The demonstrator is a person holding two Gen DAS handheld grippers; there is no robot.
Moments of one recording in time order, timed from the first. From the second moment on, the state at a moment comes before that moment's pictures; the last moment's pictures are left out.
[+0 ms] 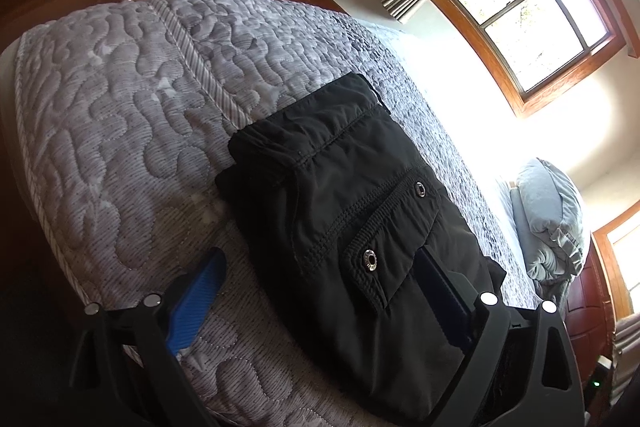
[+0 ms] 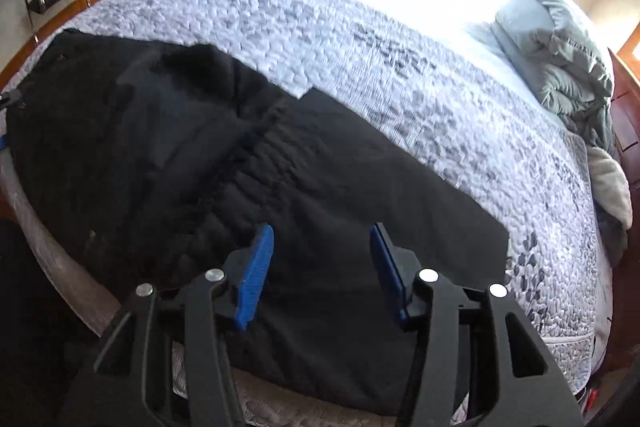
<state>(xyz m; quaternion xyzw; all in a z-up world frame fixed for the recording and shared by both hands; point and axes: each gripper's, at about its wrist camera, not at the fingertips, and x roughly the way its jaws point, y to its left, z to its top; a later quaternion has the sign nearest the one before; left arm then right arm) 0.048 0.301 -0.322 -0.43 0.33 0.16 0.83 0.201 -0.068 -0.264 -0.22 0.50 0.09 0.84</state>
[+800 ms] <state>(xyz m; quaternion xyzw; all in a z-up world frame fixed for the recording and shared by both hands) 0.054 0.355 -0.346 -0.62 0.29 0.08 0.72 0.323 0.200 -0.196 -0.21 0.62 0.49 0.57</state>
